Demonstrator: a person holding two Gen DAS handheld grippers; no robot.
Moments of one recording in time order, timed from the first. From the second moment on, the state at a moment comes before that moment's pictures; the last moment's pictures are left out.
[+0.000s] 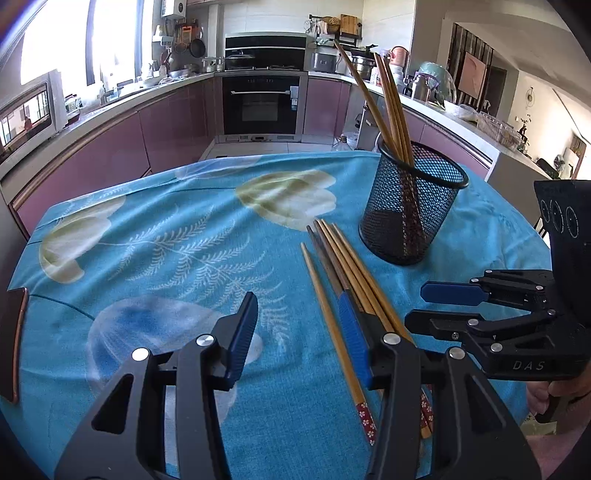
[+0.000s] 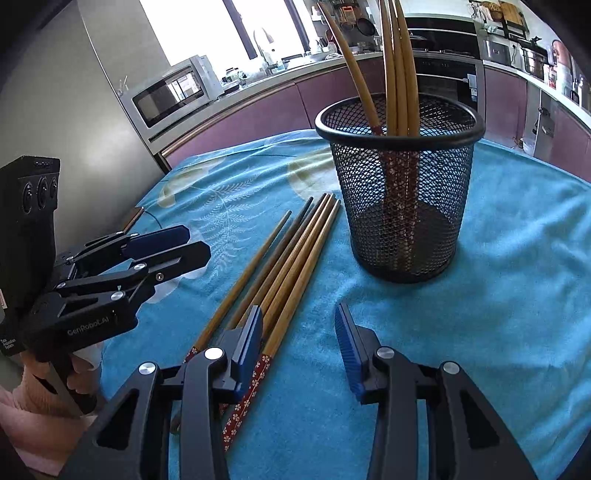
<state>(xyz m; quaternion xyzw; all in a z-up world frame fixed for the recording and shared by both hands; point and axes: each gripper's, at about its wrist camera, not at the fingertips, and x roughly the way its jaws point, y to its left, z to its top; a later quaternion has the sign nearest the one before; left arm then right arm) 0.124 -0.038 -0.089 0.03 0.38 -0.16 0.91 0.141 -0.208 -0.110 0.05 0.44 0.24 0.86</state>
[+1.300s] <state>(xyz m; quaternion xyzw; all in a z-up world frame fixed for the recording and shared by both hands) 0.124 -0.052 -0.122 0.04 0.43 -0.18 0.88 0.140 -0.186 -0.119 -0.01 0.44 0.20 0.87</state>
